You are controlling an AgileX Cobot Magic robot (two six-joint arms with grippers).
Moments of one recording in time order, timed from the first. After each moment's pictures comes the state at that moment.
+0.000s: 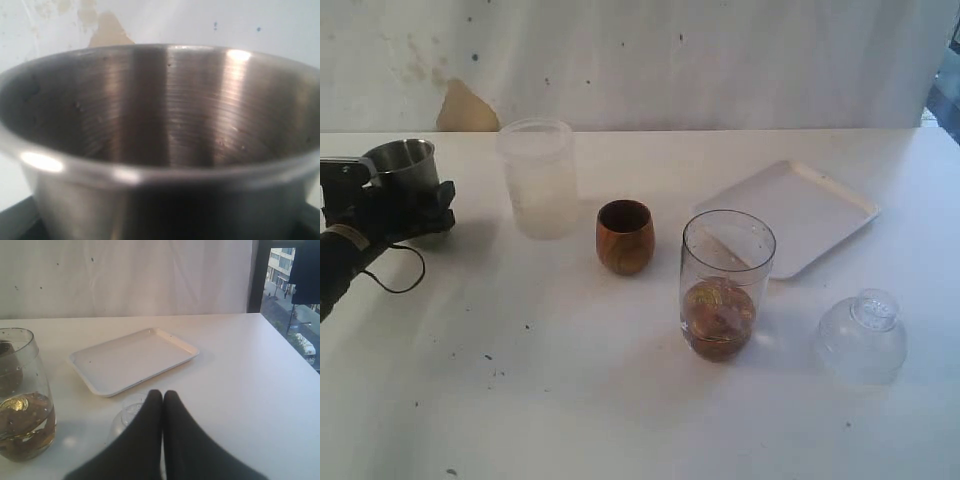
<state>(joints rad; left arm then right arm) 0.00 2.26 -0.95 0.27 -1.09 -0.20 -0.08 0.00 -0.01 0.00 0.21 0.05</state>
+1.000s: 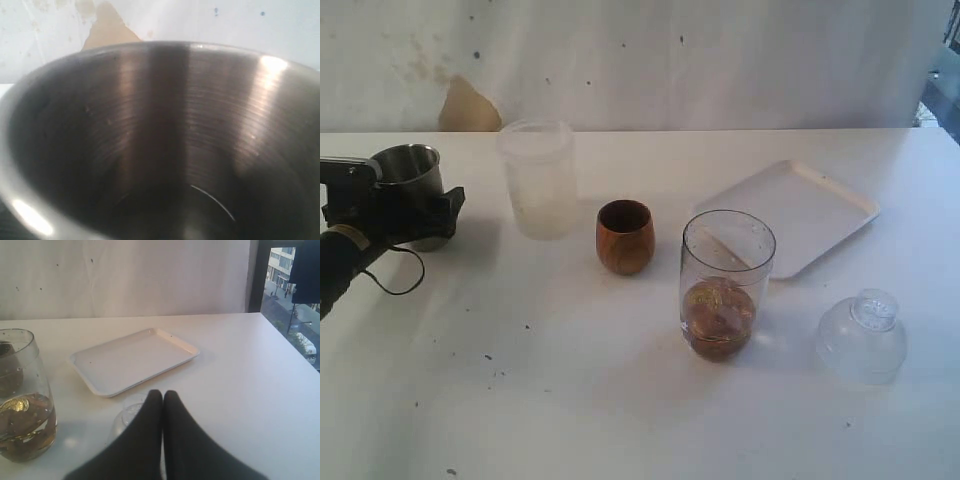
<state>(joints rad) 0.00 2.26 -0.95 0.27 -1.04 -0.16 -0.08 0.00 -0.01 0.00 0.21 0.06</state>
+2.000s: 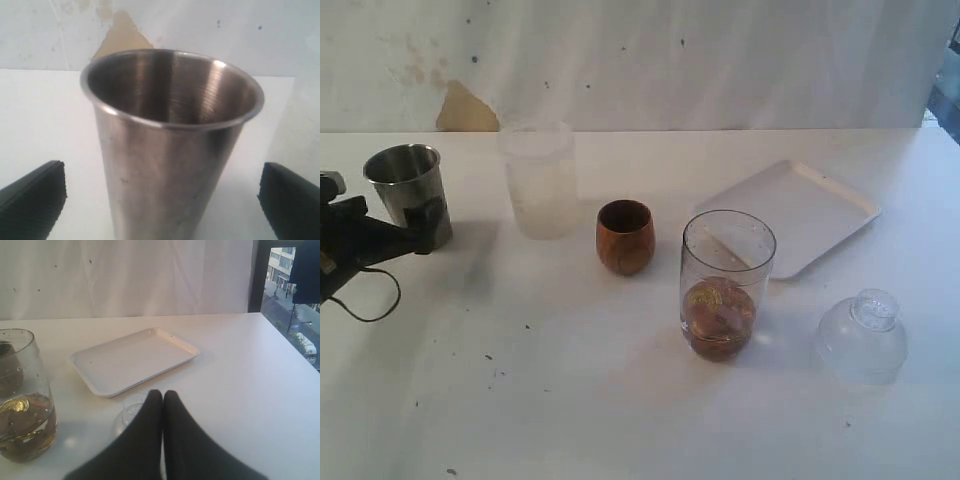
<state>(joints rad) 0.00 2.08 -0.67 0.22 -1.12 -0.18 -0.08 0.00 -0.01 0.00 0.21 0.06</state>
